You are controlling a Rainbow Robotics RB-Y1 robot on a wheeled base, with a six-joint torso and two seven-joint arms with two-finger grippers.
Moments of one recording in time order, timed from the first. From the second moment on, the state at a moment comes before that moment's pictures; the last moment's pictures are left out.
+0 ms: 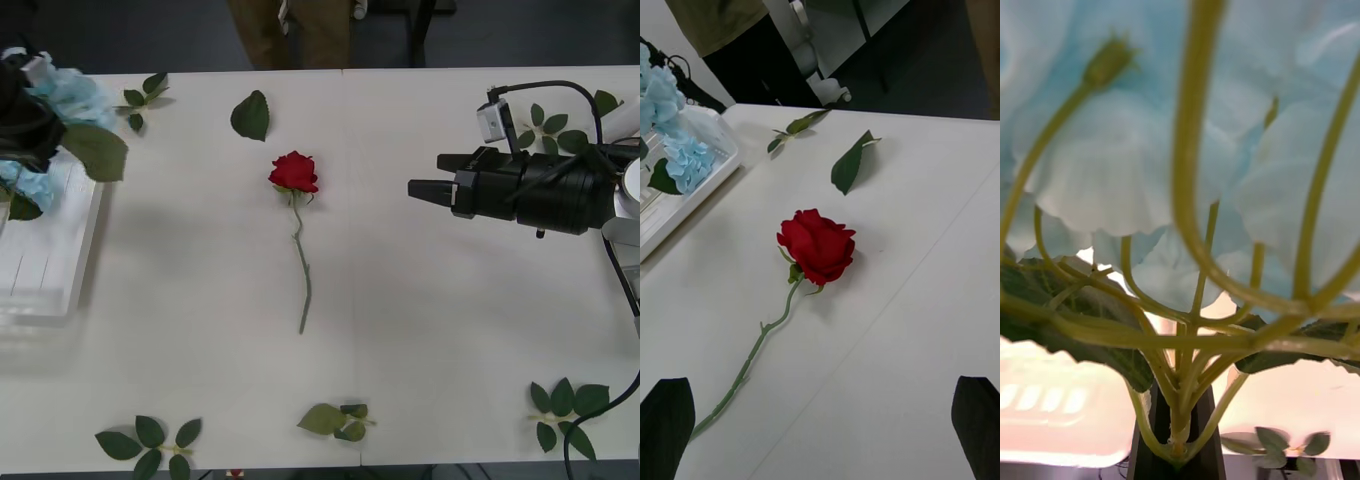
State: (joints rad) right arm -0.40 -0.41 -0.13 -1.45 -1.48 1.16 2.46; left arm -1.00 1.15 -0.64 -1.32 1.22 1.58 -1.24
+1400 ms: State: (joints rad) right arm -0.40 -0.41 -0.13 -1.45 -1.48 1.15 2.46; left arm -0.88 1.20 -0.64 -0.78 1.17 1.00 -1.55
